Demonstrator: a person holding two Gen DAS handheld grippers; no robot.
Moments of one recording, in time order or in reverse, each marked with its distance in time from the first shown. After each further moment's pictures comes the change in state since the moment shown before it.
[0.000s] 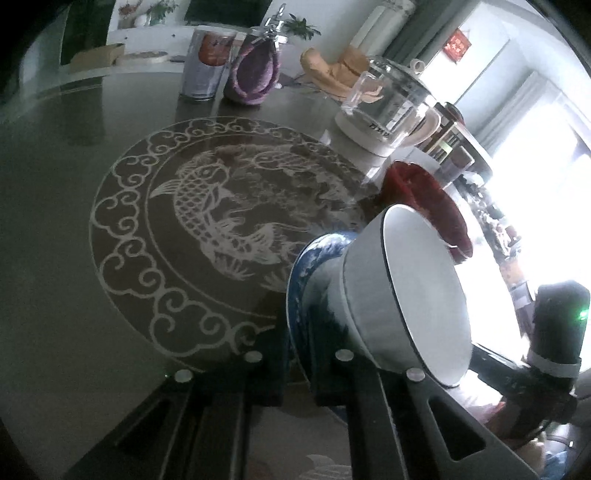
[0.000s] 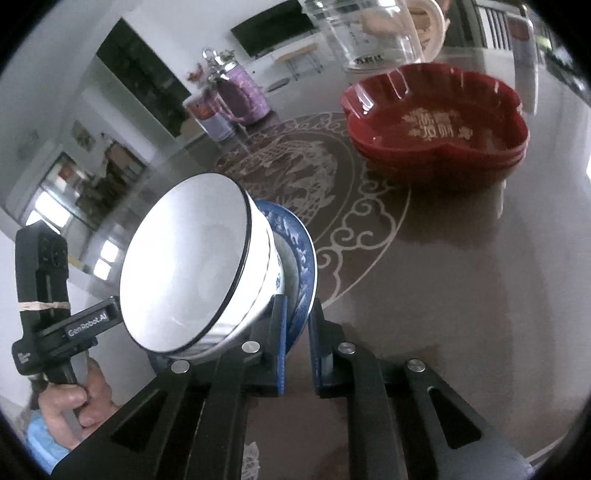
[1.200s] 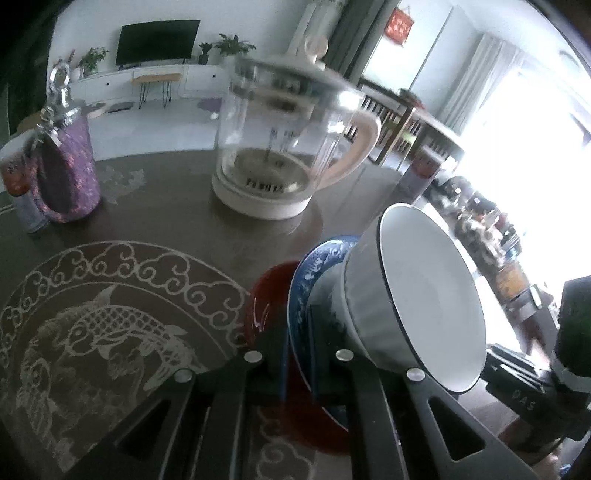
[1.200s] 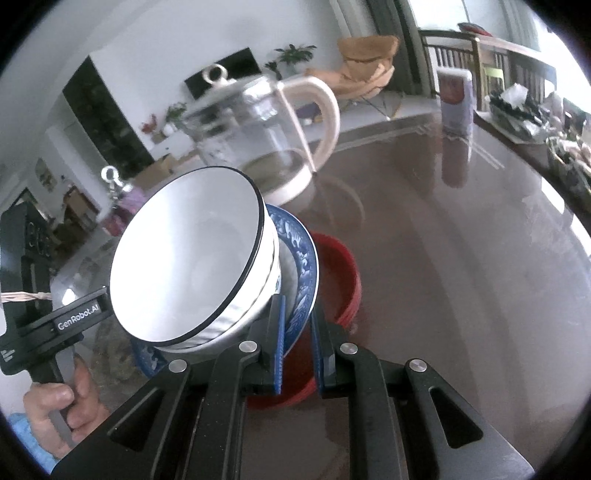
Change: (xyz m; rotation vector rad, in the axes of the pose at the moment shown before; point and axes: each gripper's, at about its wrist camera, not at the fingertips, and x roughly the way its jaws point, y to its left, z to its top) left arm 0.139 -0.155 0.137 0.217 -0.052 -0.032; right arm -0.038 -0.128 0.134 0.023 -0.185 -0.204
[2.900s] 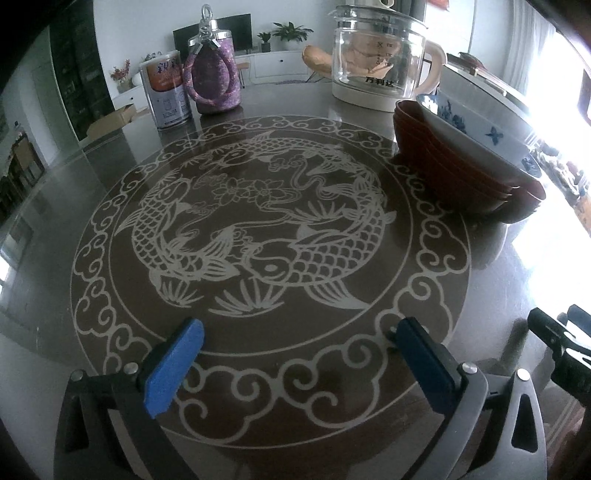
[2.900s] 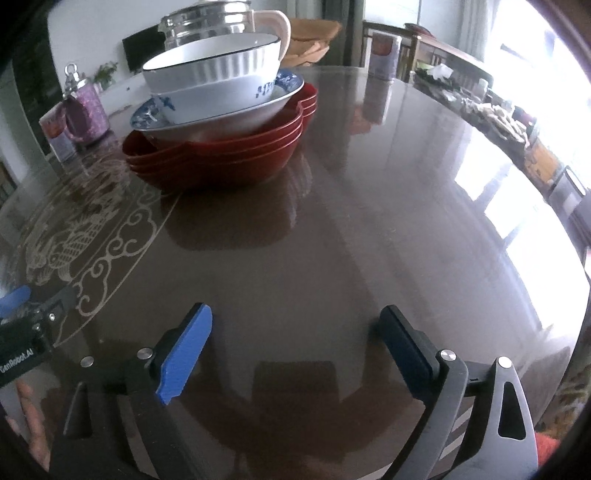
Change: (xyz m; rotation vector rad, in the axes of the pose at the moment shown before) left arm -0.065 0.053 -0.166 0.027 0.055 0.382; right arm -0.021 0.054 -0.149 -0.028 0.085 -0.396
